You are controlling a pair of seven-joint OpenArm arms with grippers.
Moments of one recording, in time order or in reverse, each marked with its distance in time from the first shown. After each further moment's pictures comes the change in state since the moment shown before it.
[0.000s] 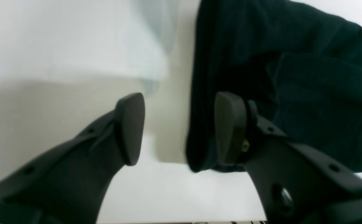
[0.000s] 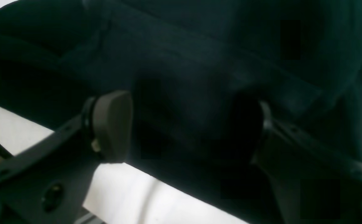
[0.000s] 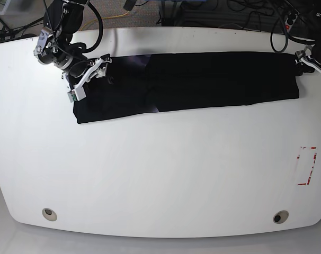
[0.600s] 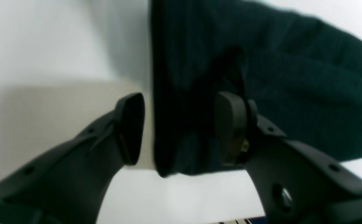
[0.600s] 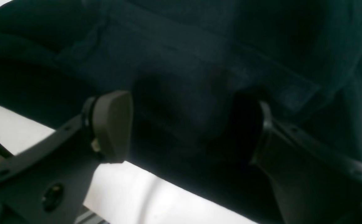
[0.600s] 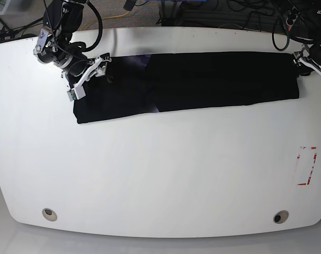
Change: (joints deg) left arm 1.7 -0.9 1.6 0.2 -8.6 0.0 0.8; right arm -0.5 0.2 0.0 0.0 0.0 0.0 0.0
